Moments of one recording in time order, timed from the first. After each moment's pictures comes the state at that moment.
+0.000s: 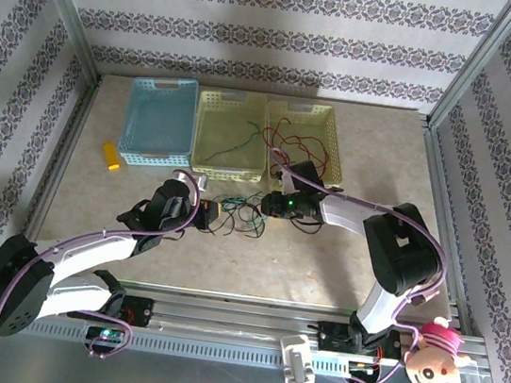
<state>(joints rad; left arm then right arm) -0.57 1.13 0.45 0.13 0.14 -0.62 0.51 1.75 0.92 -0.15 -0.41 0.44</state>
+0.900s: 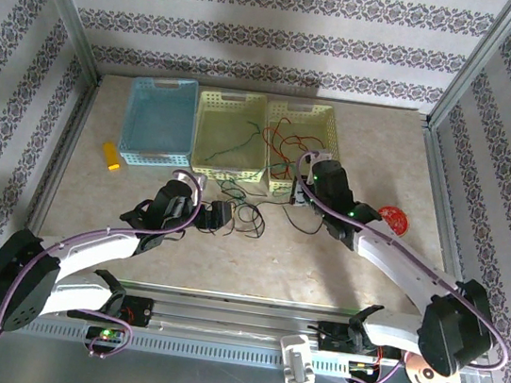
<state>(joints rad) -0.57 1.17 0.45 0.13 0.08 -0.65 0.56 1.25 0.83 -0.20 0.14 0.35</state>
